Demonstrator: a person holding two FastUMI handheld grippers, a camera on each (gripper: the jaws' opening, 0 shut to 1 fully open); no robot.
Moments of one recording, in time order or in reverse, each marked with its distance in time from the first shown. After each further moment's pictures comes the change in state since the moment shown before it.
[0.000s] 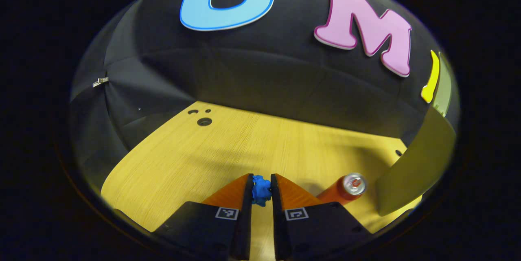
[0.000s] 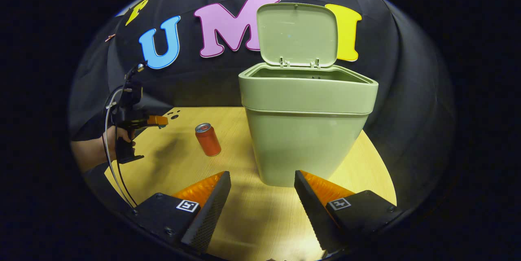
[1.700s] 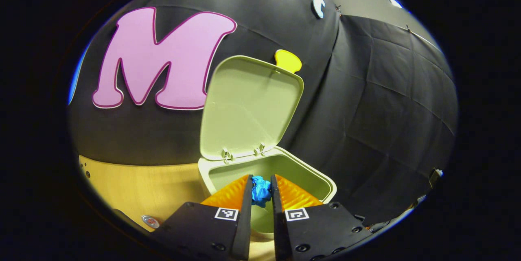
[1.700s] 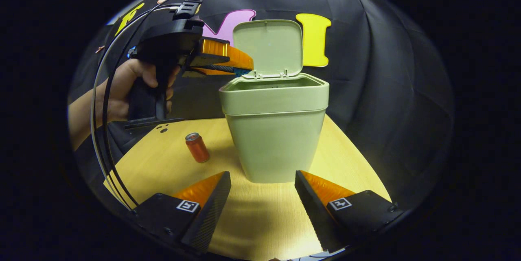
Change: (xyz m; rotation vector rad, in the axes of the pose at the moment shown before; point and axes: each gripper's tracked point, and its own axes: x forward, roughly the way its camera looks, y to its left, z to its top) left arm -0.124 -0.394 0.048 0.254 -0.052 -0.847; right arm -0.050 -0.035 -0.001 0.074 -0.080 -0.117
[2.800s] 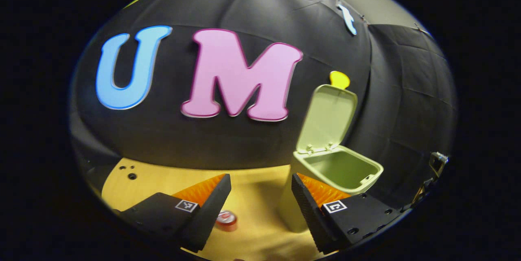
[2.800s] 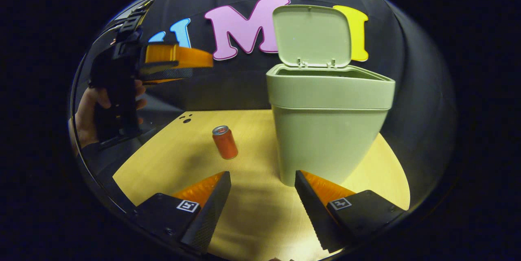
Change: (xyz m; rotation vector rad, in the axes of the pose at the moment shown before) left arm -0.168 0.157 -0.028 0.001 -0.127 0.443; right arm 0.051 0.089 -0.012 -0.064 0.071 0.208
